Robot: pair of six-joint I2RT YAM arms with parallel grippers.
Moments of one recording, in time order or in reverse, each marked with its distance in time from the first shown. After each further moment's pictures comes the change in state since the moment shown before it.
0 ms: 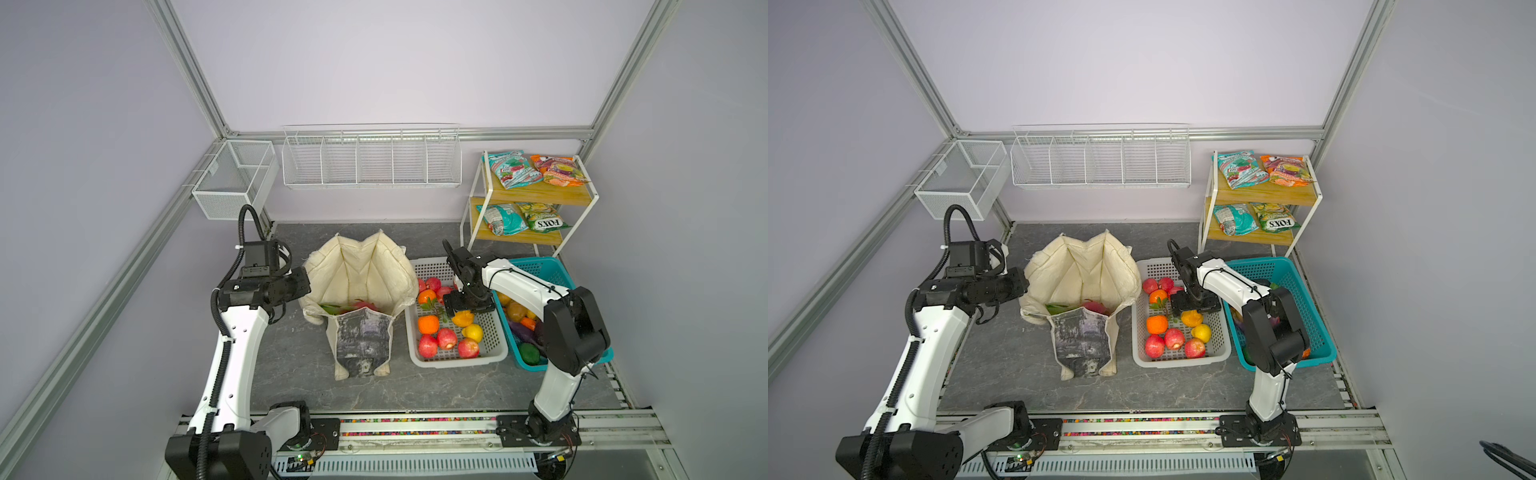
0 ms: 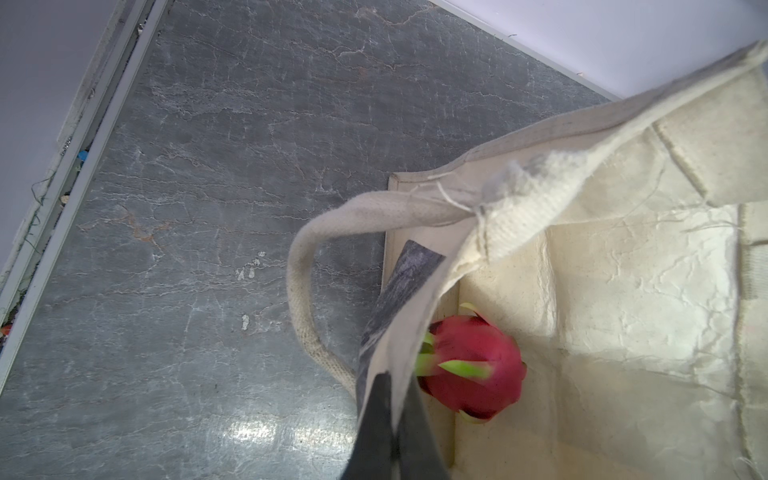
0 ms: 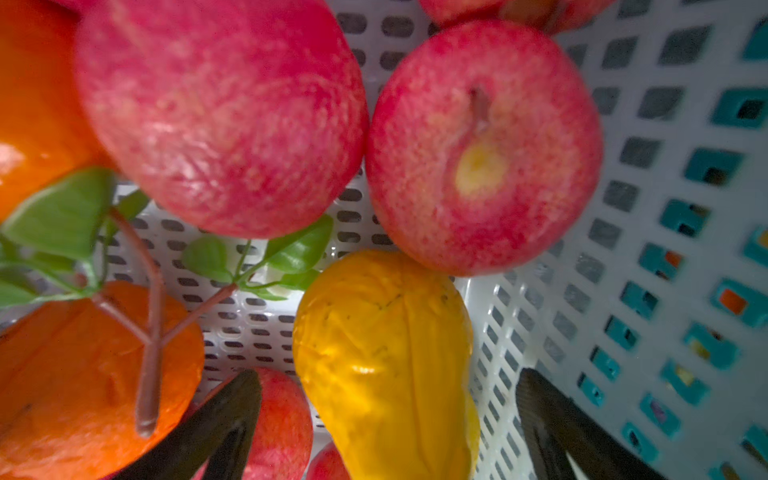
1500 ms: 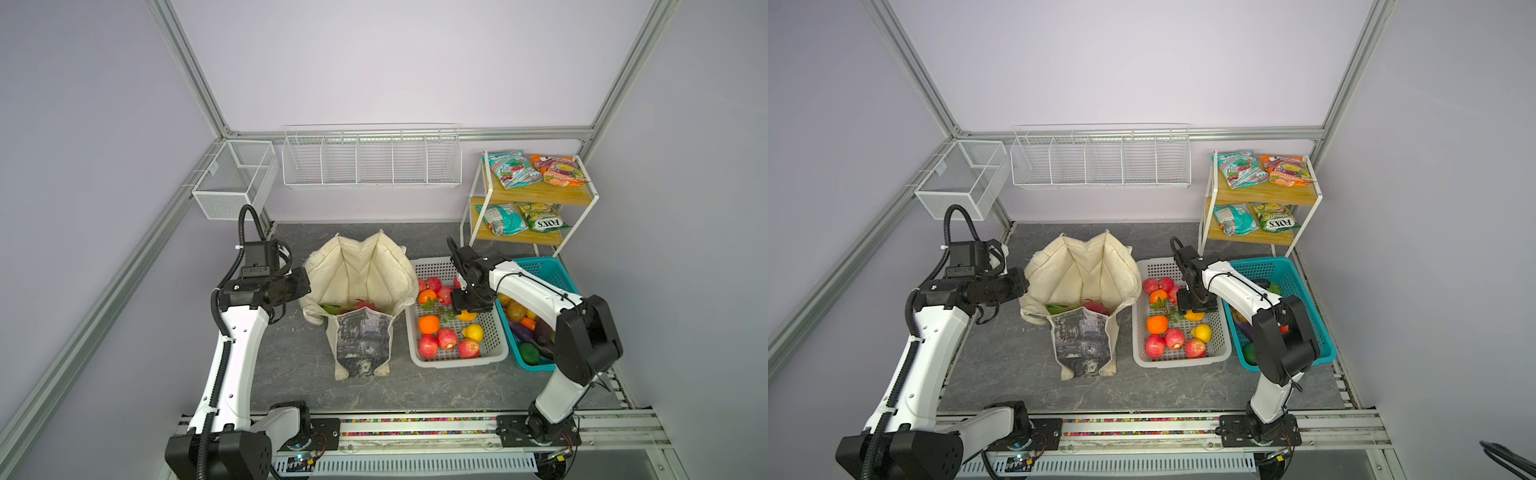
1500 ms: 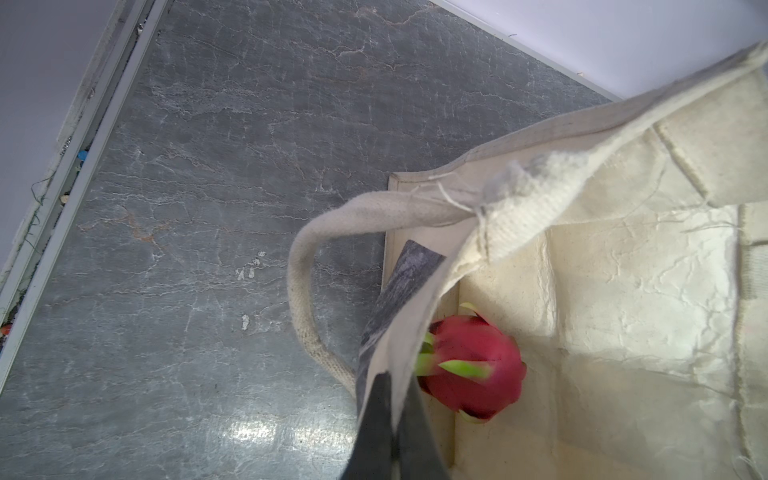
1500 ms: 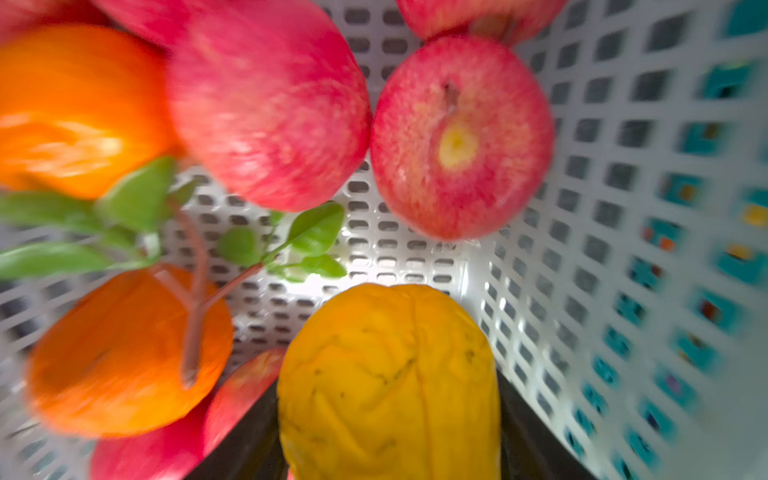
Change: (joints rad) left arm 0.000 0.000 -0.001 0.000 0.000 0.000; right arm 0.015 -0.117 -0.006 -0.012 0.010 0.043
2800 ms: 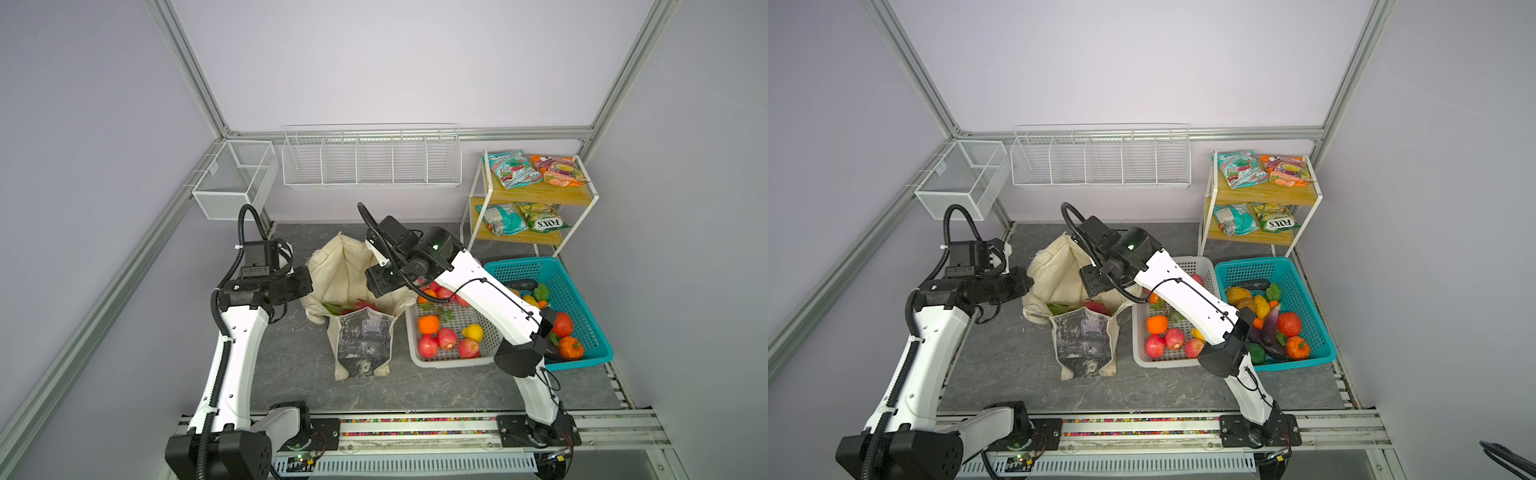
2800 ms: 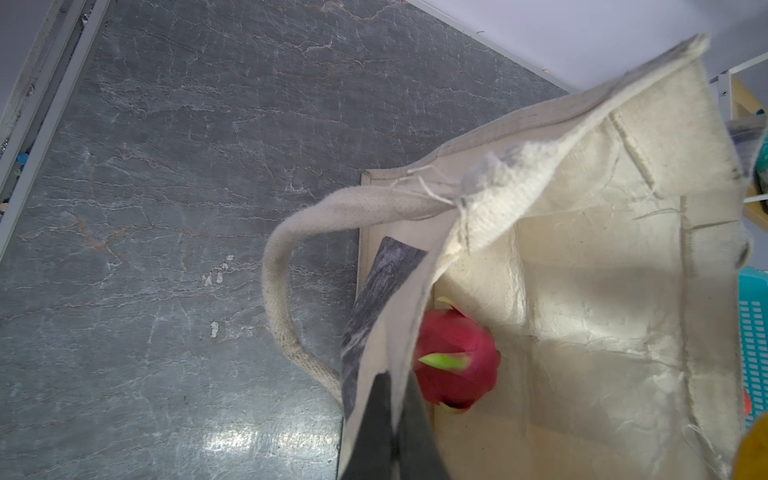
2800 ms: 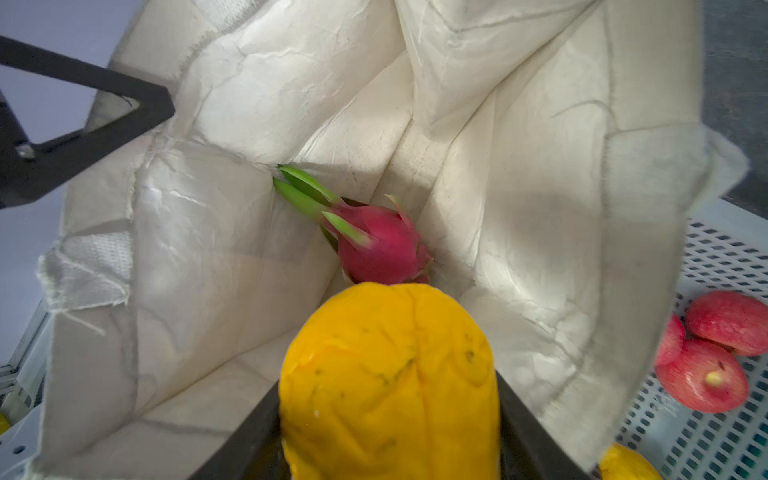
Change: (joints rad) left arm 0.000 -0.002 -0.001 0.014 0.077 0.000; right arm 0.489 0.418 1.165 -0.308 0.025 0.047
